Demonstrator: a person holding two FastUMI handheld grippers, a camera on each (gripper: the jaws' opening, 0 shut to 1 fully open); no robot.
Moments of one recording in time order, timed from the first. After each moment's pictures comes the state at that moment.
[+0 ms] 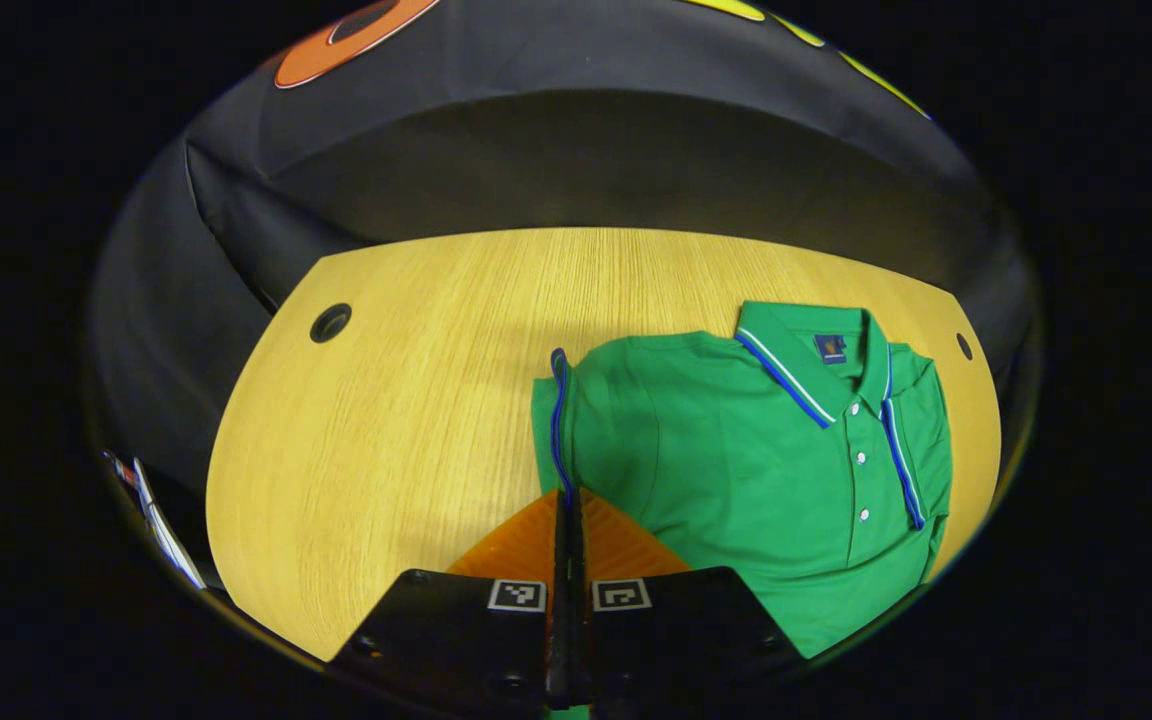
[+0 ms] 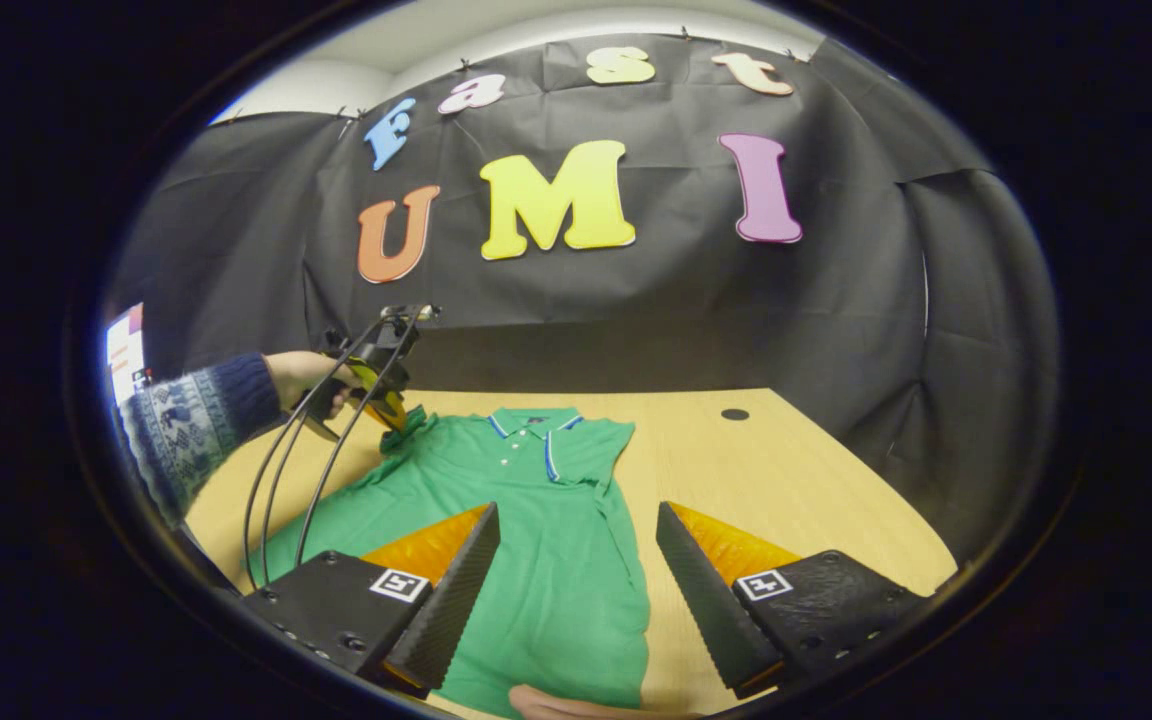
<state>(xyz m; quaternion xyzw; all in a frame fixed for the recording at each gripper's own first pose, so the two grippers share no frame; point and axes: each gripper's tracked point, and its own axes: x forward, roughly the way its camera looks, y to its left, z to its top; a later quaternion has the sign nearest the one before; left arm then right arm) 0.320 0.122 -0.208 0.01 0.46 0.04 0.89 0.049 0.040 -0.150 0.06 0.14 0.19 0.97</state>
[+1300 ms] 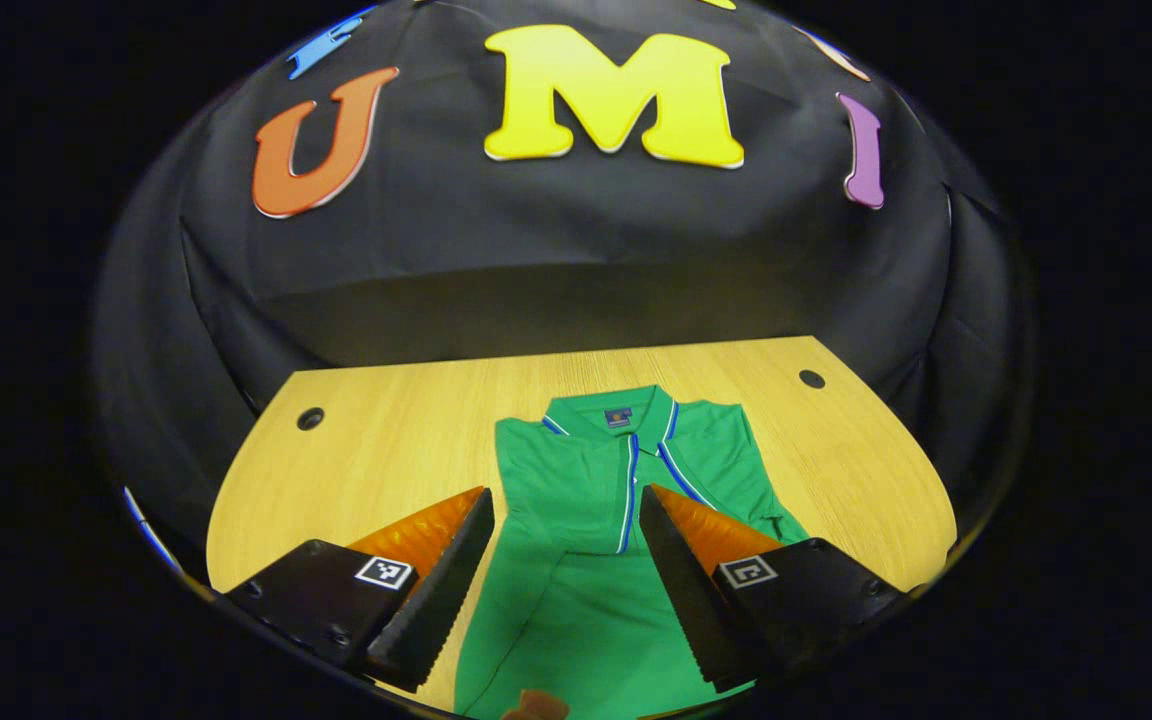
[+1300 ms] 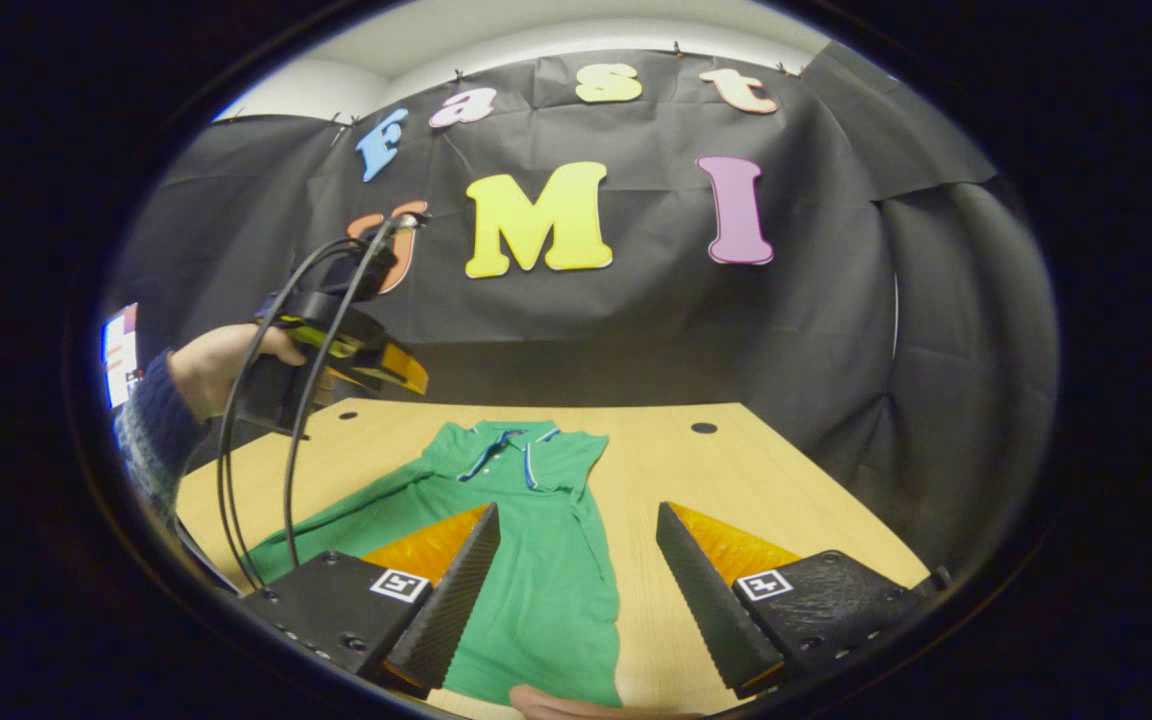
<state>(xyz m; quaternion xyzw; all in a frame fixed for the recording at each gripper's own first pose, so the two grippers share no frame) 0.218 0.005 -0.070 0.03 0.27 -0.04 0.96 0.015 0.009 -0.121 0.05 0.11 0.15 0.98</state>
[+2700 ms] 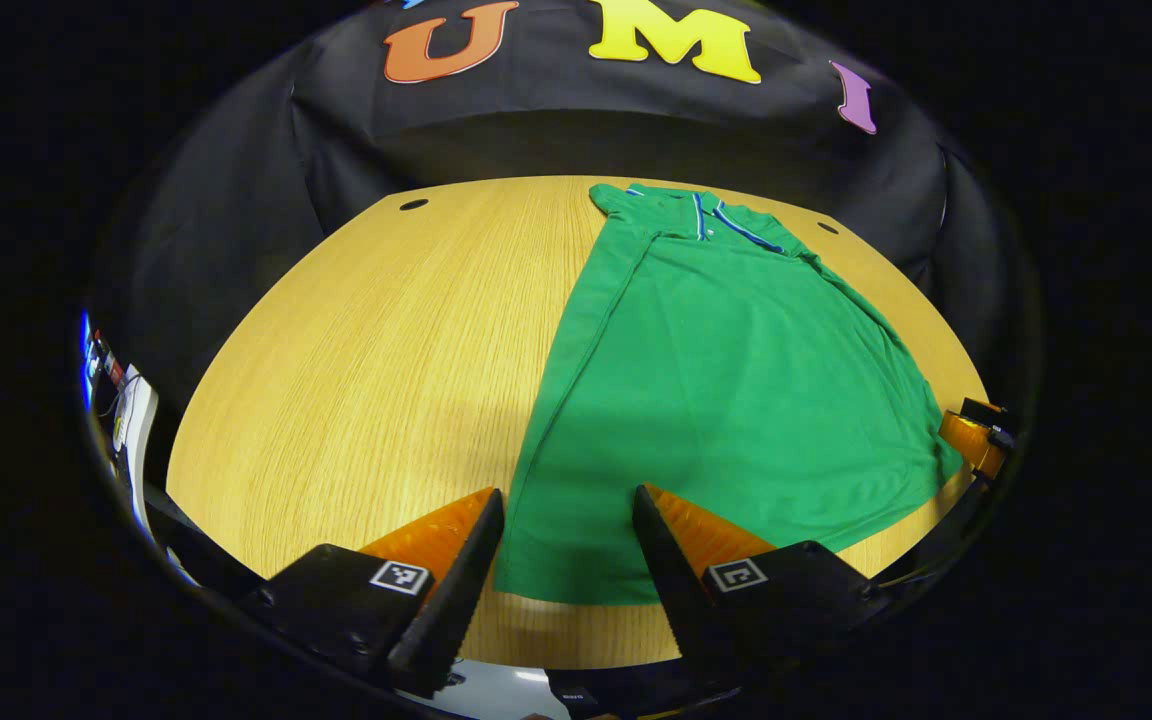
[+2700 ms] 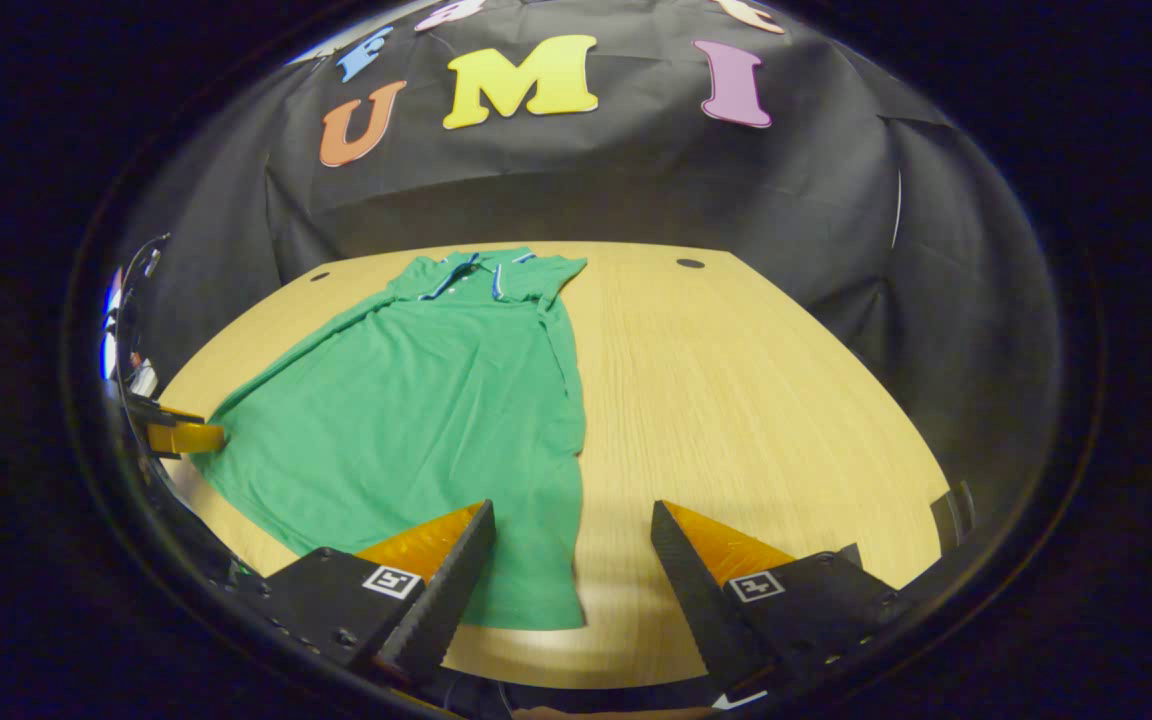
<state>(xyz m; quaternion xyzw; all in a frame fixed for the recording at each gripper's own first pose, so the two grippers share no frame) -0.049 0.089 -0.250 0.00 0.42 0.01 0.91 -0.022 -0.013 -0.282 0.00 0.33 0.13 0.93</state>
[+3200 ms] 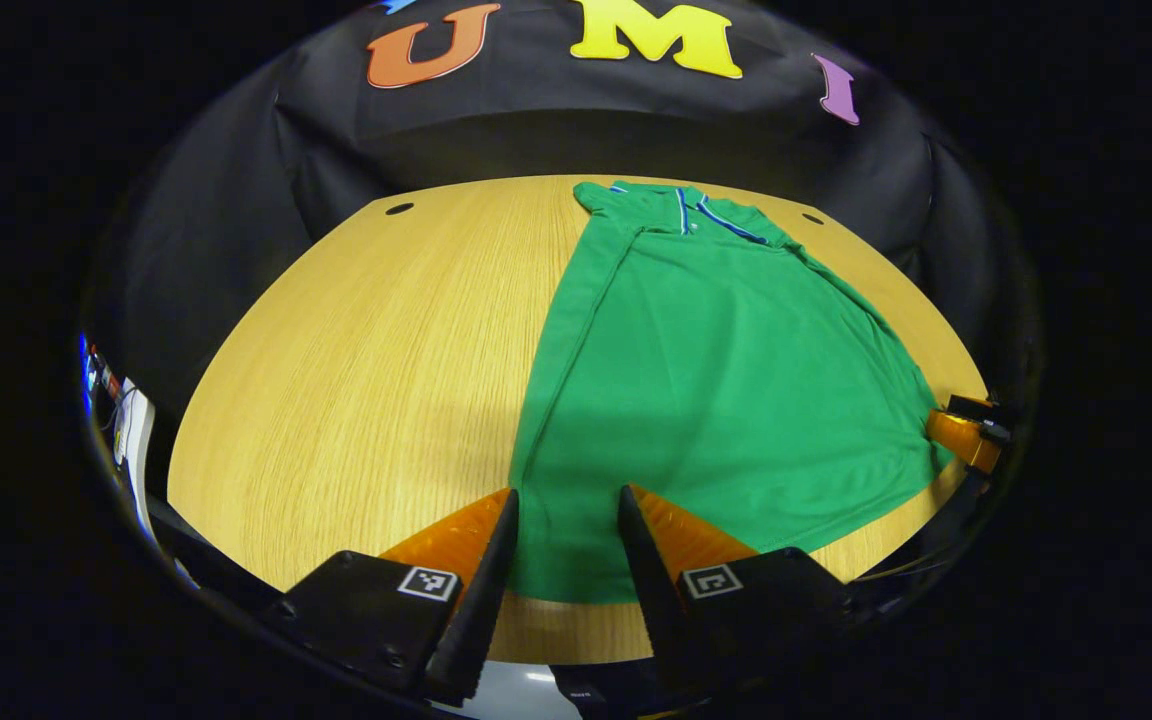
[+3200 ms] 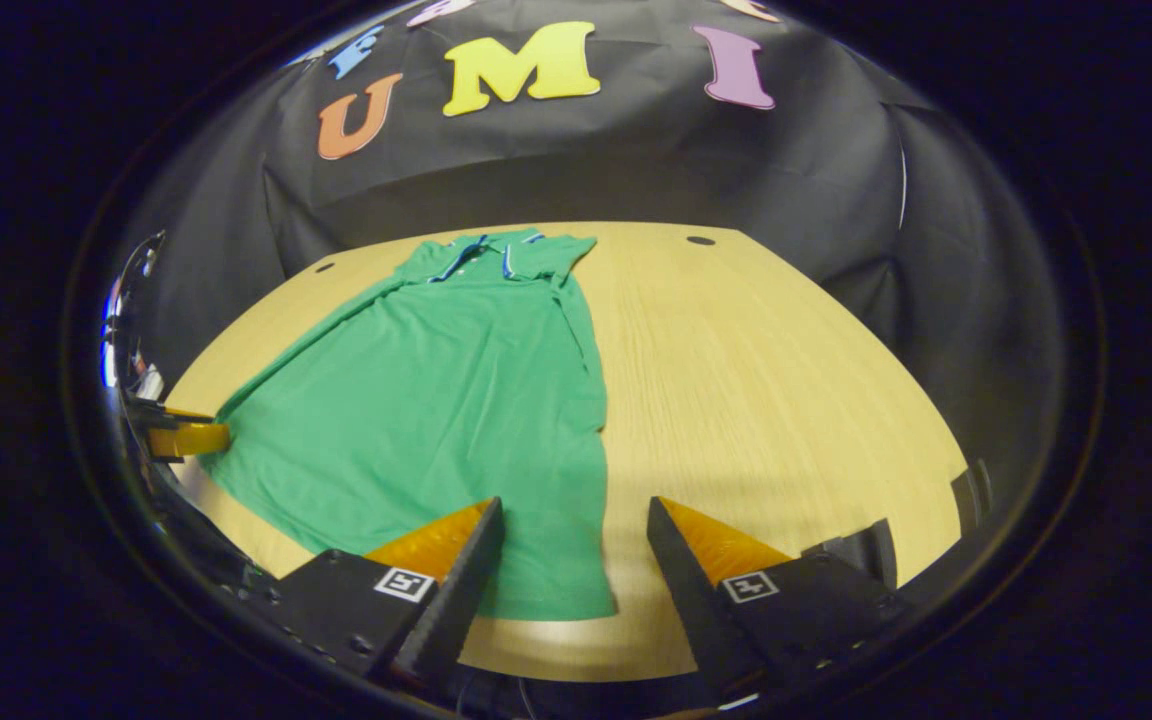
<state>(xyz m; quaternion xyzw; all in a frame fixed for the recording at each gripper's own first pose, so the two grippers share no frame) -0.052 0.088 -0.247 0.01 0.41 -0.02 0.91 -0.029 -0.001 -0.287 0.02 0.36 0.13 0.92</state>
